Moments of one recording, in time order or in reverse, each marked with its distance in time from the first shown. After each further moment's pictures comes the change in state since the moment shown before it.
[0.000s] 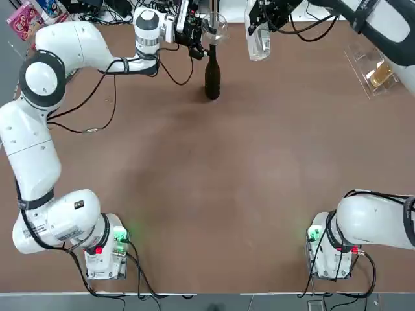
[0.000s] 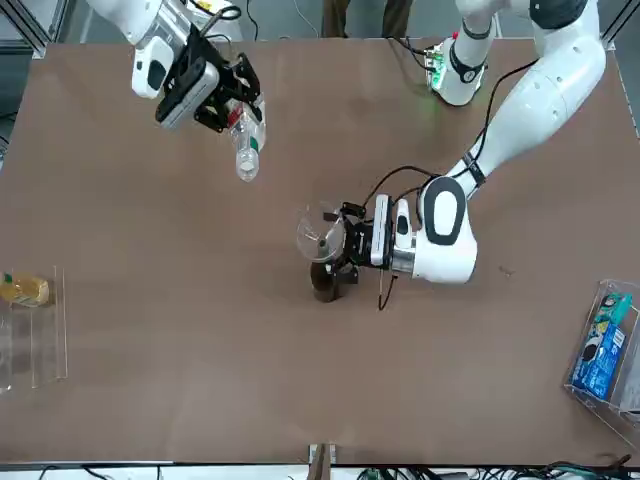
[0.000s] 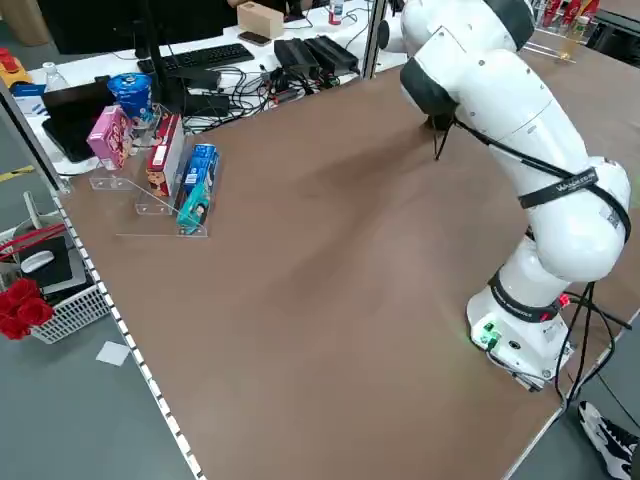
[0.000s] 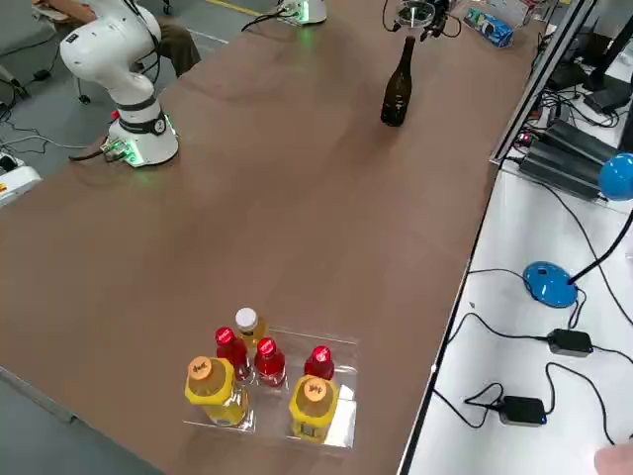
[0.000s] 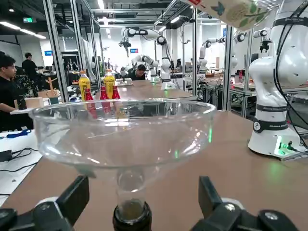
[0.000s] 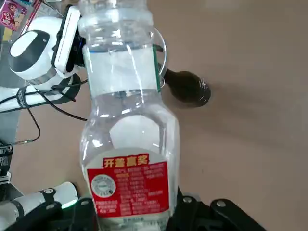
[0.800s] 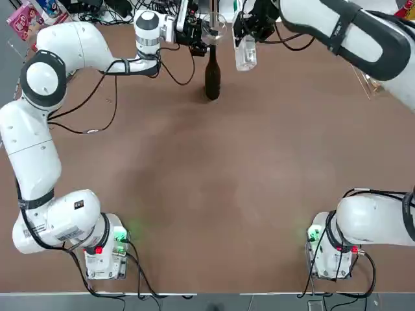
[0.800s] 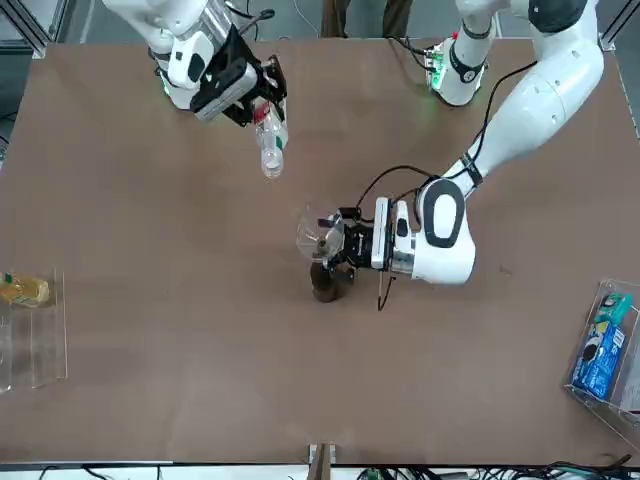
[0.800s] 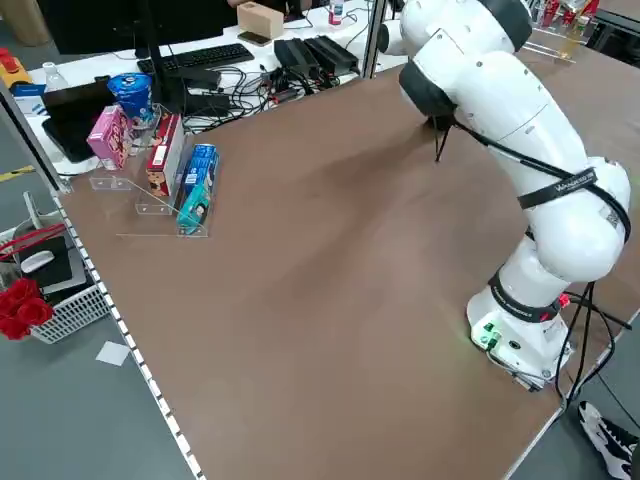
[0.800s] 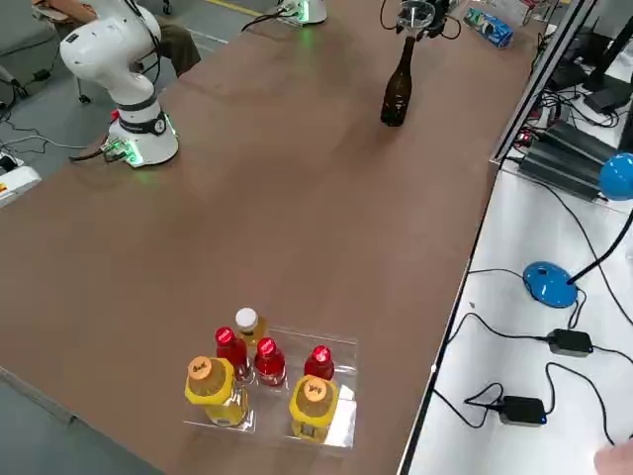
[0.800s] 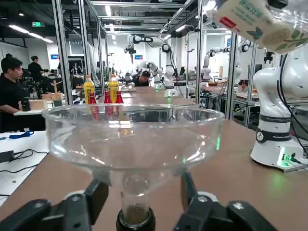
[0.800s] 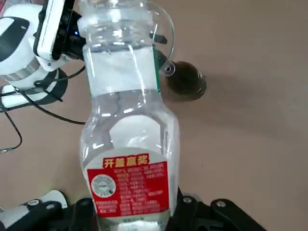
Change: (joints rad) left arm 0.000 0.010 0.000 0.002 -0.044 -0.001 0.000; right arm 0.000 0.075 0.137 0.043 -0.178 0.052 0.219
